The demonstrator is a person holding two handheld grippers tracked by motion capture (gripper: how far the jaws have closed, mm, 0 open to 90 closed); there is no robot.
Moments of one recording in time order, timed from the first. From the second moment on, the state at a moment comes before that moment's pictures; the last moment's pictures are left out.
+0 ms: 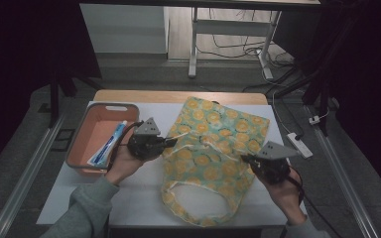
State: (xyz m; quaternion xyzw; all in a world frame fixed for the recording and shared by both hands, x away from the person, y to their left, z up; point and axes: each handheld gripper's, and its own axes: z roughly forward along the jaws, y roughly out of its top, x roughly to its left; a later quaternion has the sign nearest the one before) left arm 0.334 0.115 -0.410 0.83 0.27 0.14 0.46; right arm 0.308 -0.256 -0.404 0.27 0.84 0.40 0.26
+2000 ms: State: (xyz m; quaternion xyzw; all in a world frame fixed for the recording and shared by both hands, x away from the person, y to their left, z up) left arm 0.412 0.079 -0.476 0.86 0.33 0.09 0.39; right arm 0.399 -0.163 -0.501 0.21 0.95 0.23 0.08
